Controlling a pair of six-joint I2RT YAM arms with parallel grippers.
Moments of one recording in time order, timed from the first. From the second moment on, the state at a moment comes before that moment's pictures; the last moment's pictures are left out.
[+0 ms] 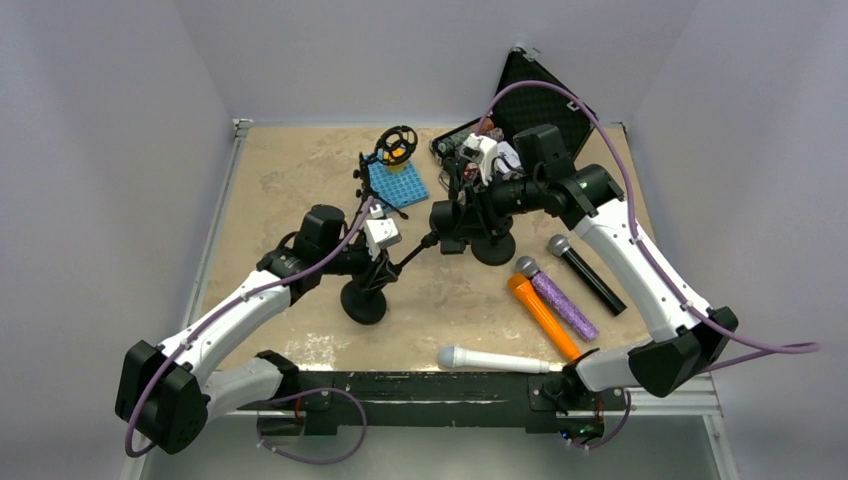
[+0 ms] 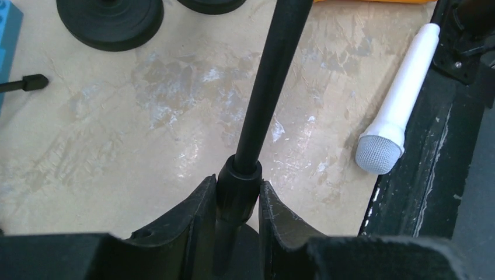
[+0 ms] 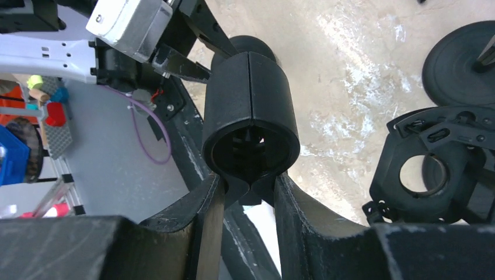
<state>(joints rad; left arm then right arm) -0.51 1.08 0.73 -0.28 0.57 0.21 0.49 1.40 1.54 -0.95 -0.67 0.04</state>
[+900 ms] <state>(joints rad) -0.49 1.39 0.98 -0.81 1.03 0.83 0.57 1.06 1.24 -0.85 -0.82 -0.70</state>
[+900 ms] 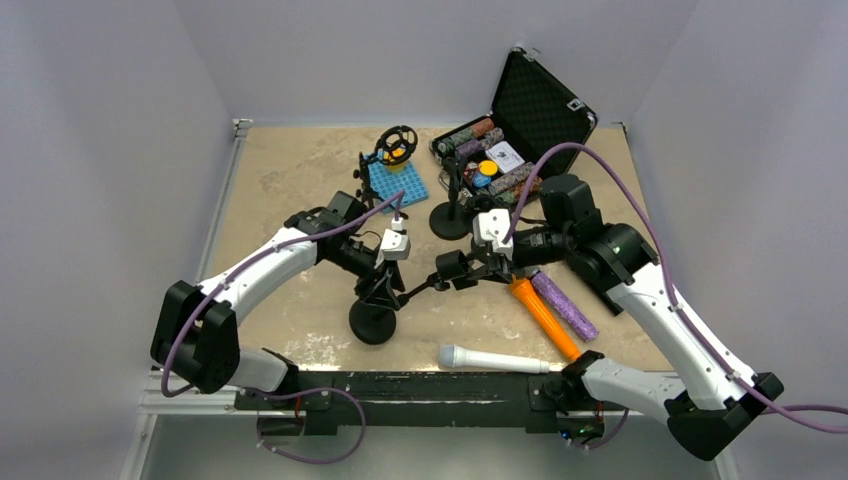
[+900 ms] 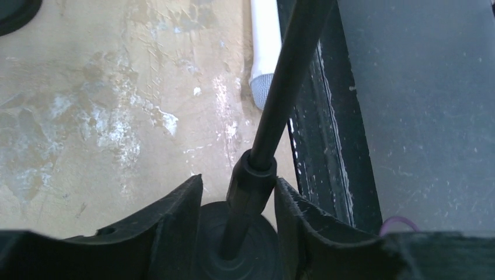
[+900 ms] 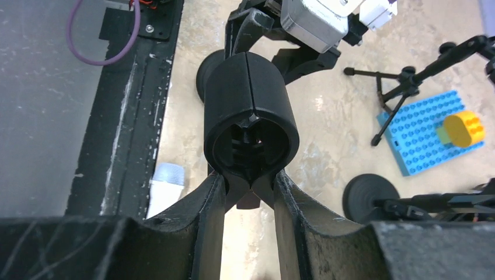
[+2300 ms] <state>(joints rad) -0.47 0.89 0.77 -0.17 0.81 -0.03 0.77 1.38 1.72 -1.06 -0.46 -0.33</state>
